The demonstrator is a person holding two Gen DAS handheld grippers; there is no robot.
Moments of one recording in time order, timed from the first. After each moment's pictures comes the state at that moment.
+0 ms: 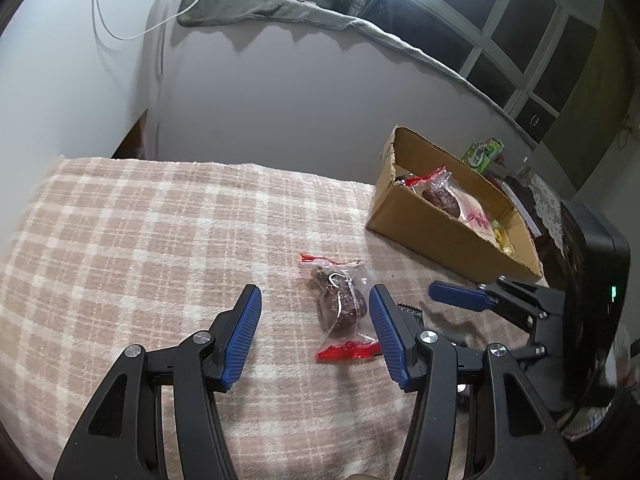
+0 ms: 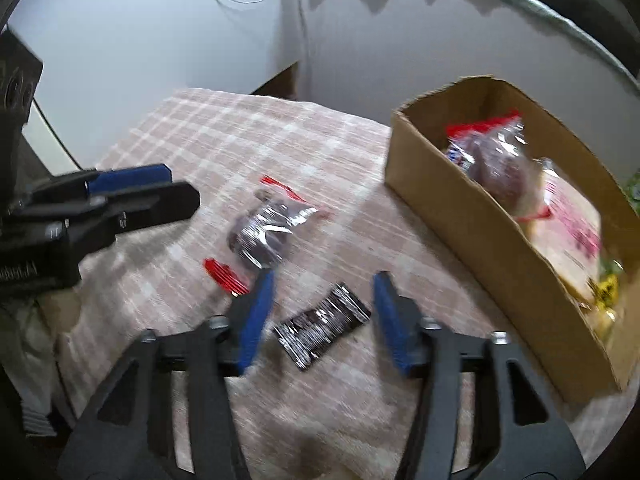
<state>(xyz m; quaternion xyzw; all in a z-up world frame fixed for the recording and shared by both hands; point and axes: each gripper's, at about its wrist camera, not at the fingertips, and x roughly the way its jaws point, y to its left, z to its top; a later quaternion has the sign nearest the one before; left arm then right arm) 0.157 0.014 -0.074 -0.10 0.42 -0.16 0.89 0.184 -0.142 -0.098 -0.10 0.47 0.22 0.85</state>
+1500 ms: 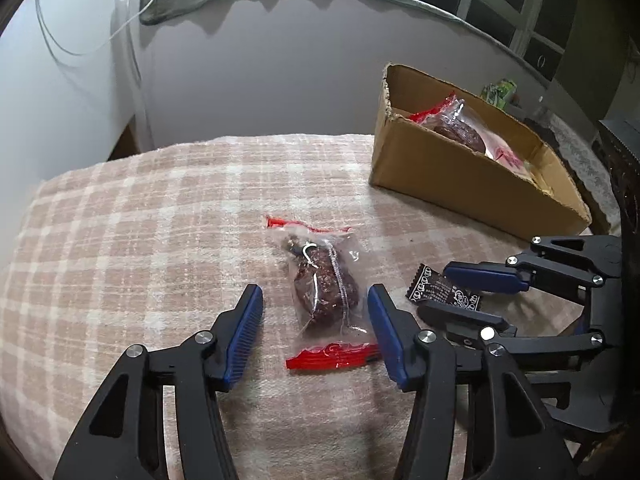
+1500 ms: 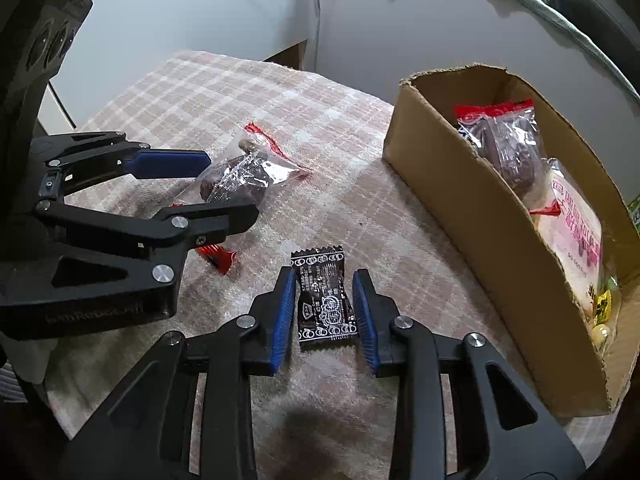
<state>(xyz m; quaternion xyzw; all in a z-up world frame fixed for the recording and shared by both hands) 0.170 -0.024 -0.108 0.00 0.46 -0.14 0.88 0.184 -0.145 -0.114 -0.16 0.49 0.24 0.83</state>
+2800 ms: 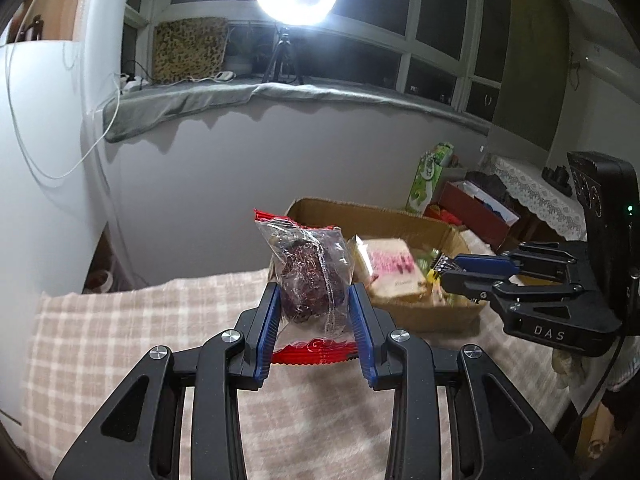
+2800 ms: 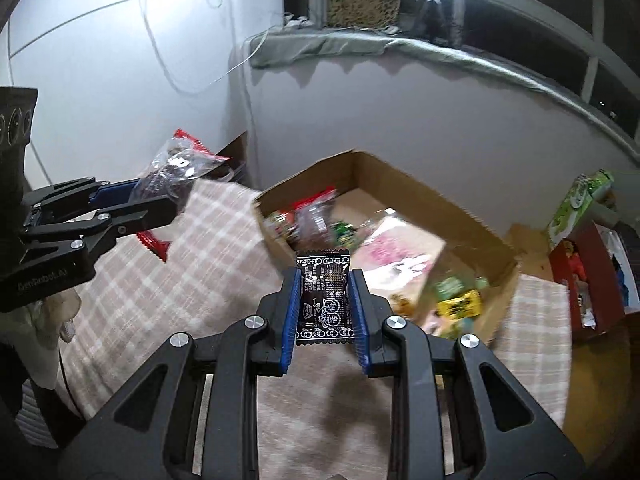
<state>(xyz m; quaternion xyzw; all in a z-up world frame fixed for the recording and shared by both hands) 0.151 -0.075 0.003 0.00 0.31 -0.21 0.93 0.177 -0.265 0.001 -0.07 0.39 0.18 0.90</state>
